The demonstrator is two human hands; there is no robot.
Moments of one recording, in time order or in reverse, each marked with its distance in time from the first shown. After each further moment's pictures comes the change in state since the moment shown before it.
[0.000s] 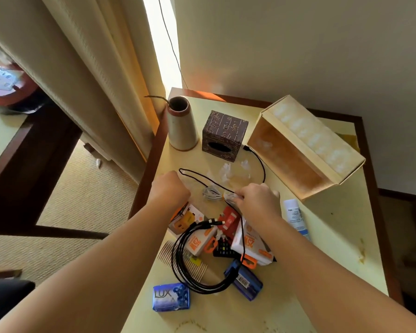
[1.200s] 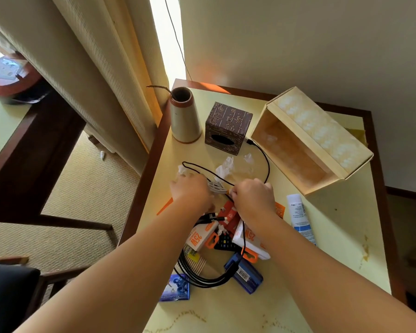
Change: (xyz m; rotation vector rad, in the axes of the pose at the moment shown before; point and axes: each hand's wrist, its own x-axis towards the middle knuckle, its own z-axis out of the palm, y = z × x) left_hand -0.039 0.043 0.021 0.432 -0.098 0.161; right_hand -0.001 -0.013 0.014 -0.159 -0.008 -0.085
